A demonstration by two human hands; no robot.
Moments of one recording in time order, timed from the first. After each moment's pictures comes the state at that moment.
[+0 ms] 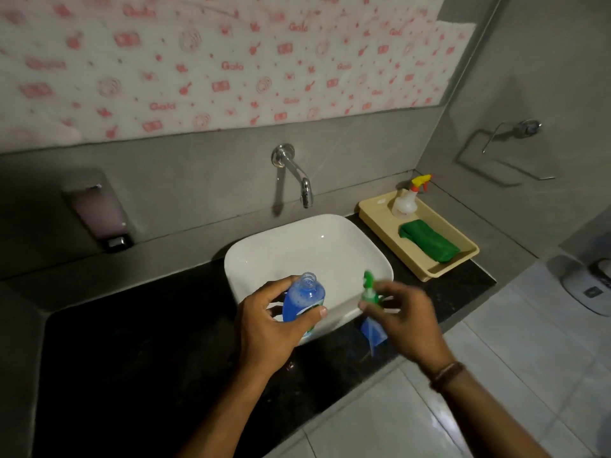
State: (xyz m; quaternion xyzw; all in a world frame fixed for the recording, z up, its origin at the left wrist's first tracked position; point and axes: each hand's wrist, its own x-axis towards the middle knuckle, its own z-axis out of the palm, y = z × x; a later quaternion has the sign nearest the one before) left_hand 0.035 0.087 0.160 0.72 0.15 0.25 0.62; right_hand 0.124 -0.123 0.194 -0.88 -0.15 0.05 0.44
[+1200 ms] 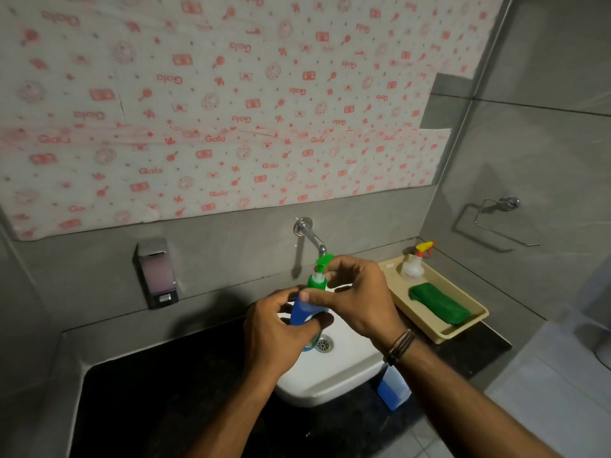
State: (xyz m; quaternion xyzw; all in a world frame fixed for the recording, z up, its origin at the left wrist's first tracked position) left_hand 0.019 0.125 0.254 0.78 0.14 0.30 0.53; right_hand 0.092 -0.008 0.328 -0.78 -0.31 -0.01 0.55
